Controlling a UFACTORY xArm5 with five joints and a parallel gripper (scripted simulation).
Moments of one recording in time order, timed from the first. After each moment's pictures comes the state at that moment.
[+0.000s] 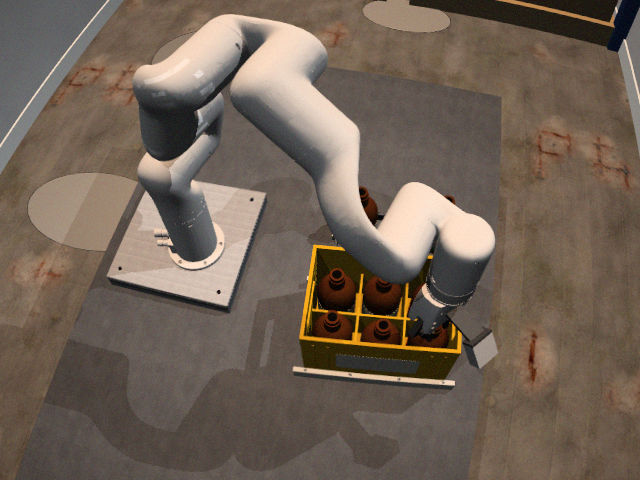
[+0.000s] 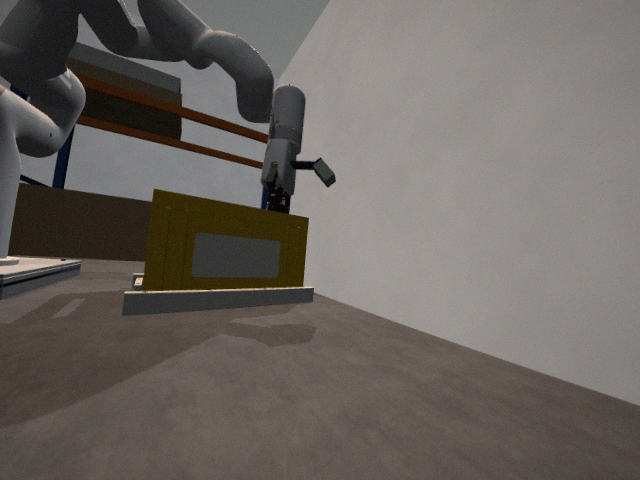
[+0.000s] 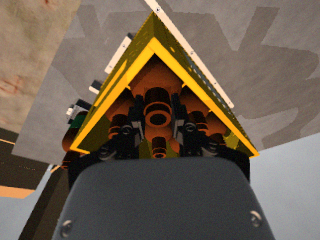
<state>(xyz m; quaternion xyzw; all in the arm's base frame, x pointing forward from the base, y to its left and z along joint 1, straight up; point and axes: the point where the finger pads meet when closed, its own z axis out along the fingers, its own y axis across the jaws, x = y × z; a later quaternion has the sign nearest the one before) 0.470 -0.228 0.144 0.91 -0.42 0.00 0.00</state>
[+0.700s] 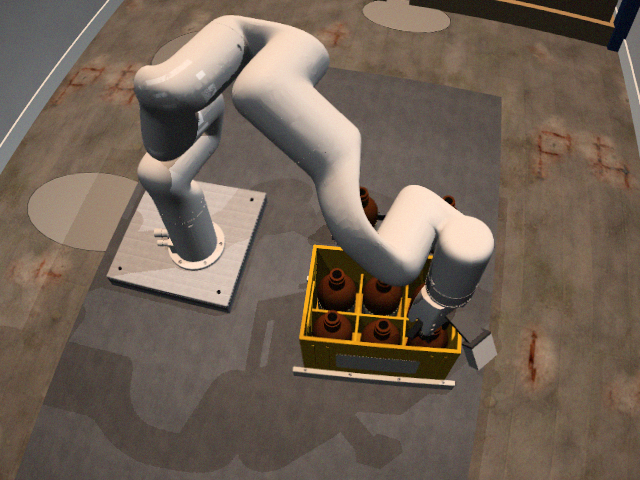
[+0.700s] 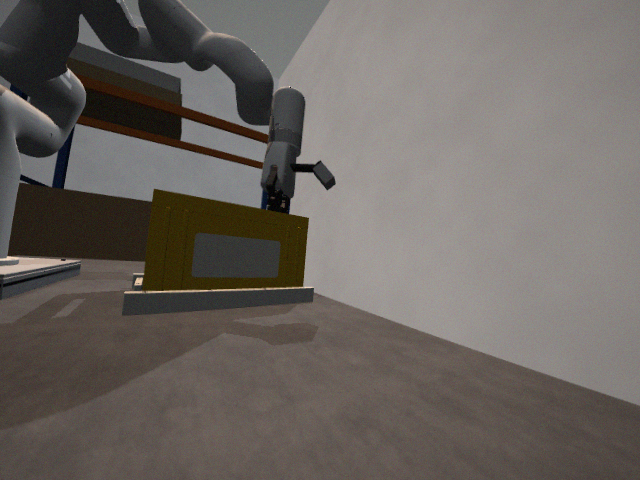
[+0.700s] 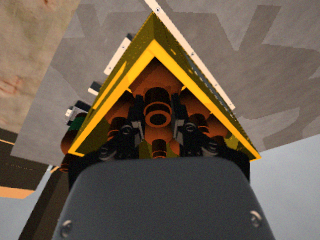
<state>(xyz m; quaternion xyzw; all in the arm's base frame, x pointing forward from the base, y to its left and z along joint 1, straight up) 0.471 -0.228 0.138 0.91 -0.42 0.00 0.00</state>
